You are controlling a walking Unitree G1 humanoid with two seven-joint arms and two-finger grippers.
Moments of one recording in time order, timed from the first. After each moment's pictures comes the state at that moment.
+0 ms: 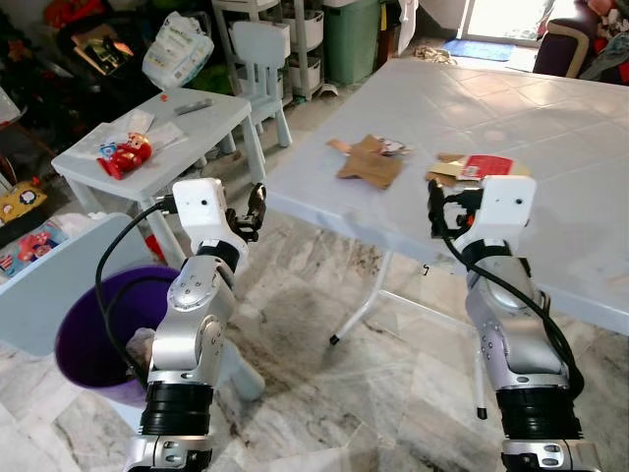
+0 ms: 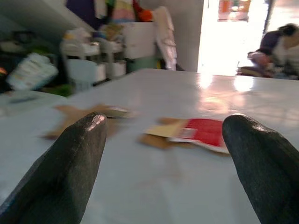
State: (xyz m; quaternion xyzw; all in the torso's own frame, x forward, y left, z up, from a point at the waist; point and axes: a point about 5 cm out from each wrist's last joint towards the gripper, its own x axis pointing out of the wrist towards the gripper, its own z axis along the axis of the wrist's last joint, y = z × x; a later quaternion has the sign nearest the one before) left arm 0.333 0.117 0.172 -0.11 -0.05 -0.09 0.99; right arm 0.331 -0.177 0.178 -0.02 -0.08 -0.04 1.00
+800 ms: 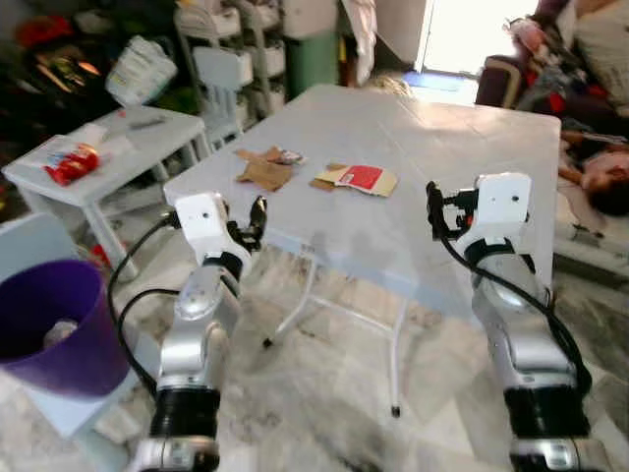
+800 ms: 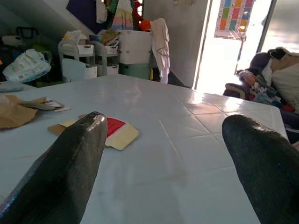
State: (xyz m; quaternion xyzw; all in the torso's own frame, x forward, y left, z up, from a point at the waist) left arm 0.333 0.130 0.155 -0.15 -0.03 -0.05 0.99; right arm 0.335 -0.168 0.178 -0.04 -0.07 0.00 1.00
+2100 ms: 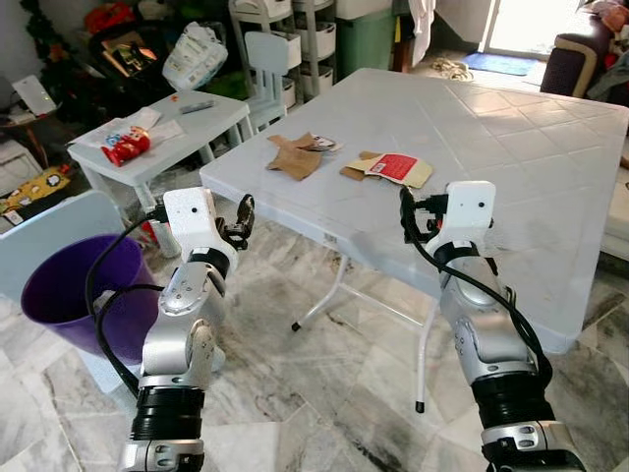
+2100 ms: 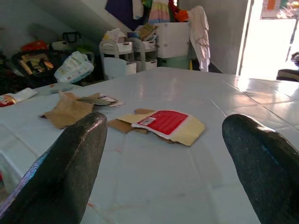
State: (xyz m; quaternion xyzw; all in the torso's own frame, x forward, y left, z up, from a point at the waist) left arm 0.331 0.152 0.162 -0.10 -0.02 -0.02 0.99; right arm 0.346 -0.139 0.163 -0.01 -0.07 0.02 1.00
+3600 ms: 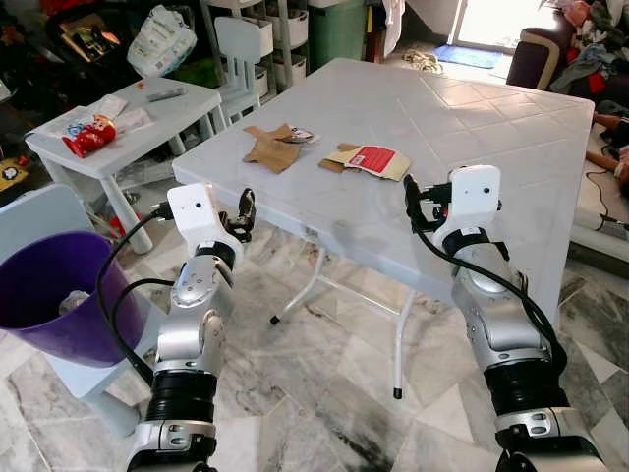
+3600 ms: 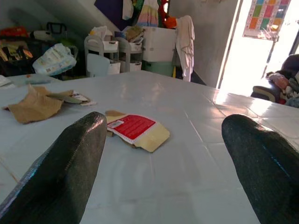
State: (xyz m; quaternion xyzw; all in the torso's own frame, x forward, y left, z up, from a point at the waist) left arm 0.343 0.143 0.166 -0.12 -0.04 -0.01 0.99; right arm 0.352 -0.151 0.178 -0.05 -0.09 0.03 0.99
